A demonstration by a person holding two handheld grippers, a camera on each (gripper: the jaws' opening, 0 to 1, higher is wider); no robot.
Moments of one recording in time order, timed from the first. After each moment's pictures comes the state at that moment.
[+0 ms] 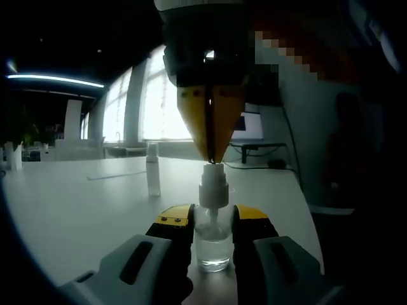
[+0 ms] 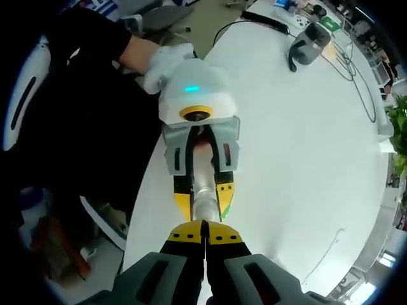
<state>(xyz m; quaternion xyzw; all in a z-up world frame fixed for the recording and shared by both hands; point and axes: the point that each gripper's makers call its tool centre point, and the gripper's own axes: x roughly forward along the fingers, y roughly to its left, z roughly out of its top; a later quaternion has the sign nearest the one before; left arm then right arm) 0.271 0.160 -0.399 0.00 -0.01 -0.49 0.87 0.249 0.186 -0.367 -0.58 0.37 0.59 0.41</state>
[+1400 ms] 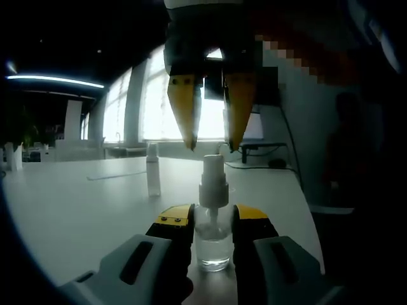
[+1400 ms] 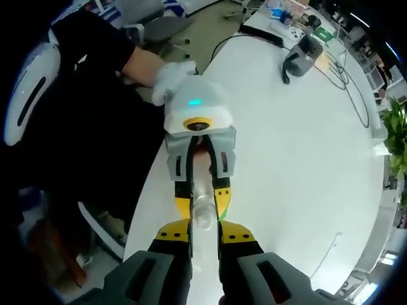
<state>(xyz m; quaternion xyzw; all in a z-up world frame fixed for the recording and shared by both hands) 0.271 0.160 -0.399 0.00 -0.02 -0.49 0.87 0.248 0.191 -0.356 -0.56 0.35 0.62 0.44</state>
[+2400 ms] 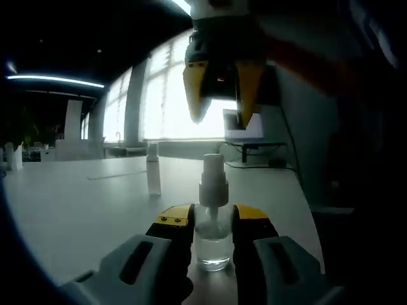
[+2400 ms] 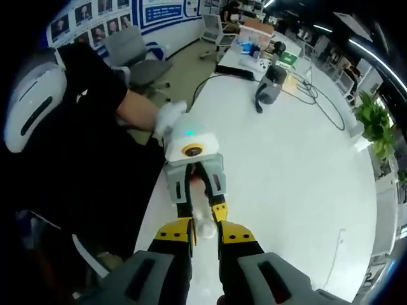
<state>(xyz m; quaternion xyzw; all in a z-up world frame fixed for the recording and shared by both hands) 0.271 0.161 -0.400 0.00 -0.01 -0.49 0.87 0.243 0.192 -0.337 -0.44 0.29 0.65 0.55</state>
